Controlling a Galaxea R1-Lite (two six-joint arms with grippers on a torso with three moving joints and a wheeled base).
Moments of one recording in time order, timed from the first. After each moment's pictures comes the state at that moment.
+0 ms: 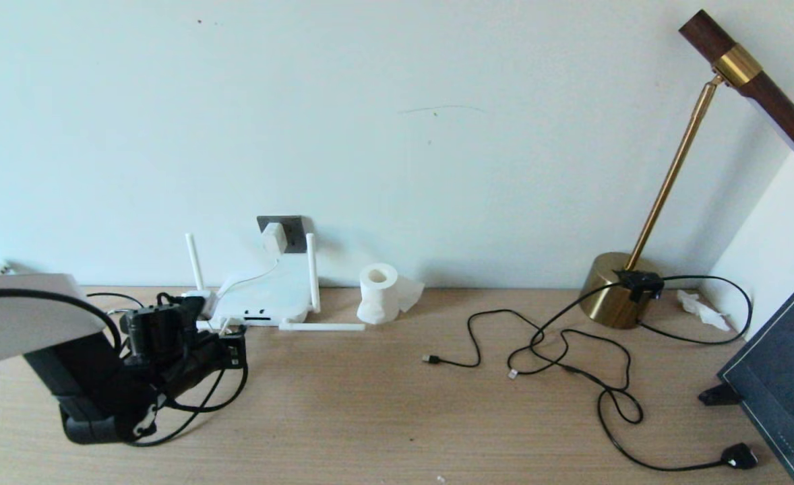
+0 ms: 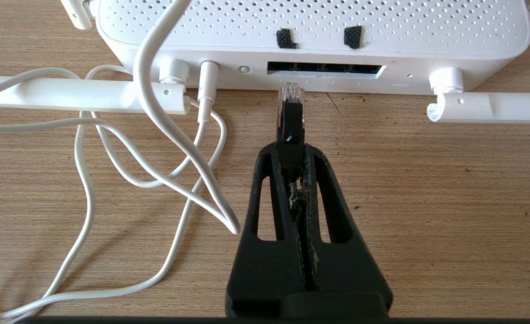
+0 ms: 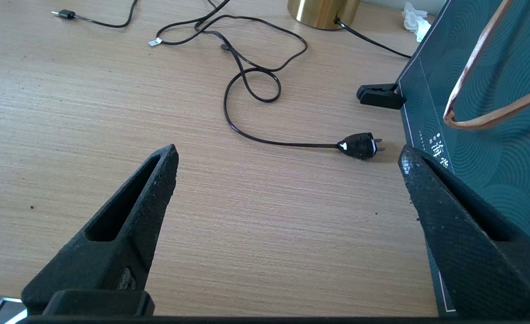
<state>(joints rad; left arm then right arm) 0.04 2.26 -0.67 -1.18 -0.06 0.09 -0.01 0.00 -0.12 0.30 0.04 -0.11</state>
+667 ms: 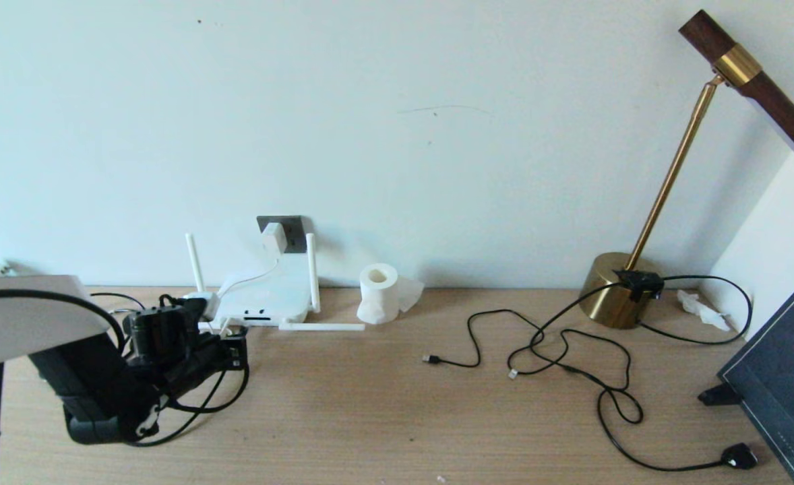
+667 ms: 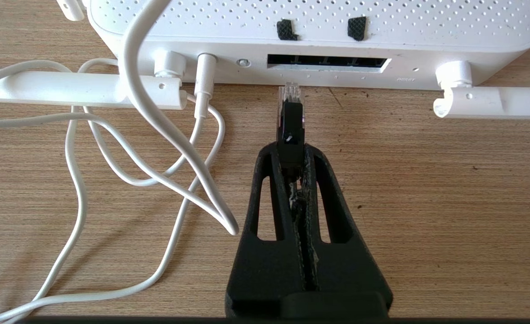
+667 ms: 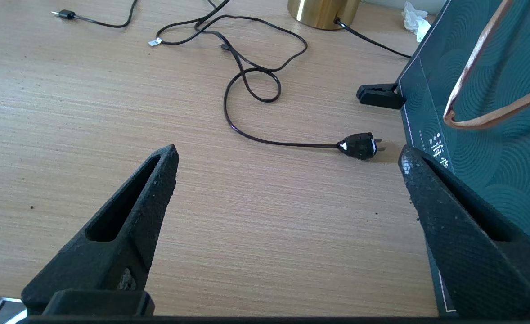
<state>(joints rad) 0.04 2.28 -0.68 -1.18 -0.06 0.08 -0.01 0.00 -0.12 0.30 0.04 -0.11</state>
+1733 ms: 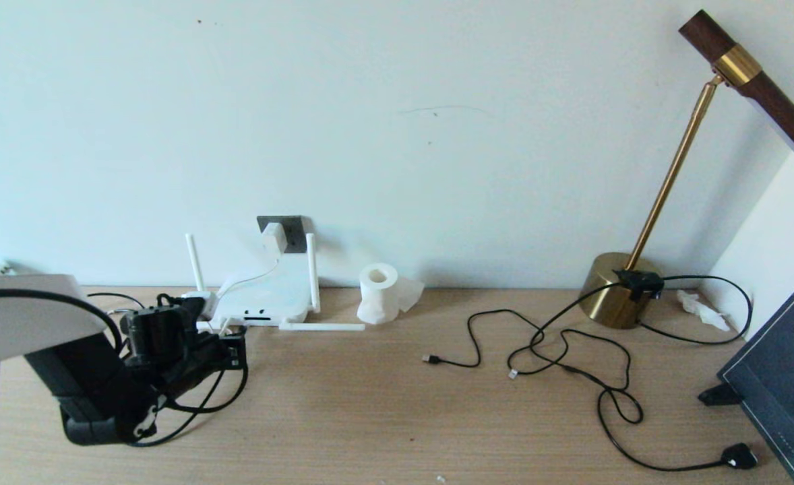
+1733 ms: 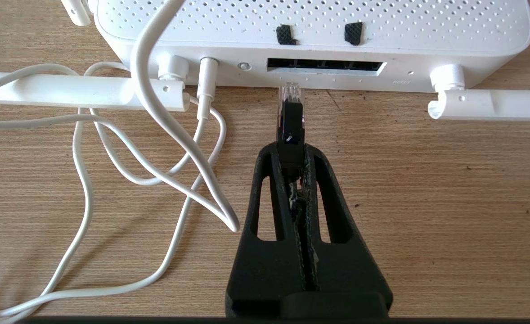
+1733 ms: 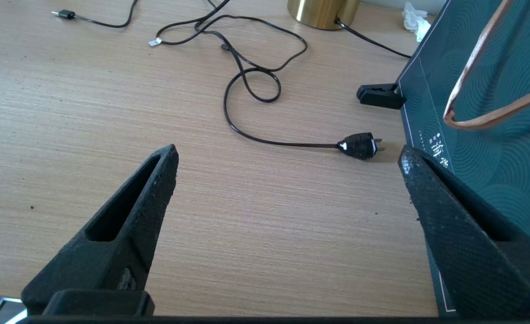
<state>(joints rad) 0.04 2.26 -0.67 -1.18 -0.06 0.08 -0.01 0.00 -0.12 0.30 0.04 -0.11</state>
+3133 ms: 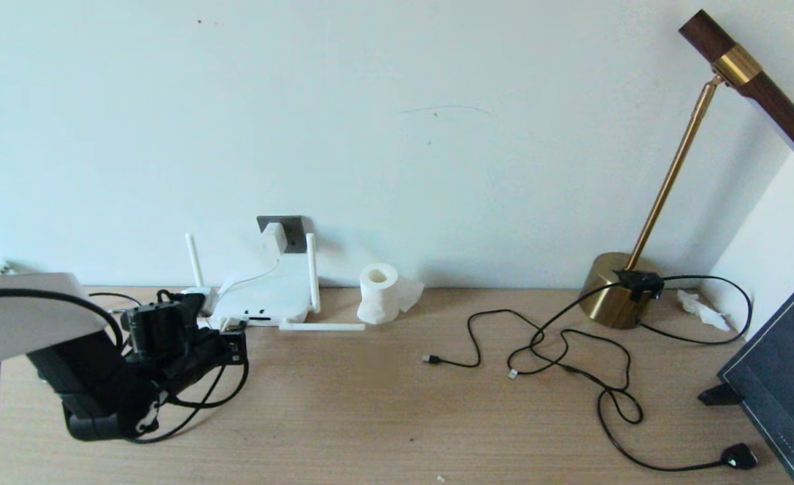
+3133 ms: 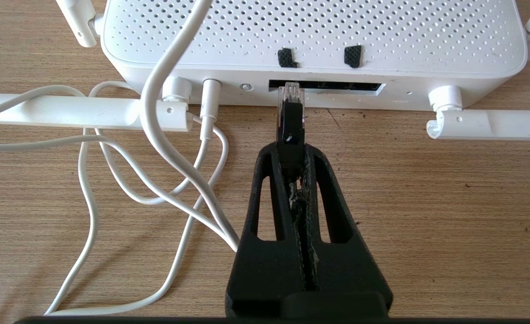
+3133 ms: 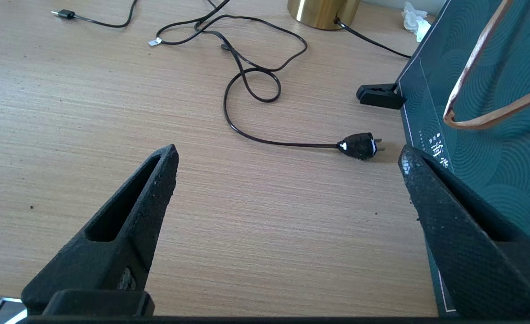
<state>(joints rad) 0.04 2.27 -0.70 -1.18 -0.06 0.08 -0.01 0.00 -0.12 0.30 0.04 -0.11</state>
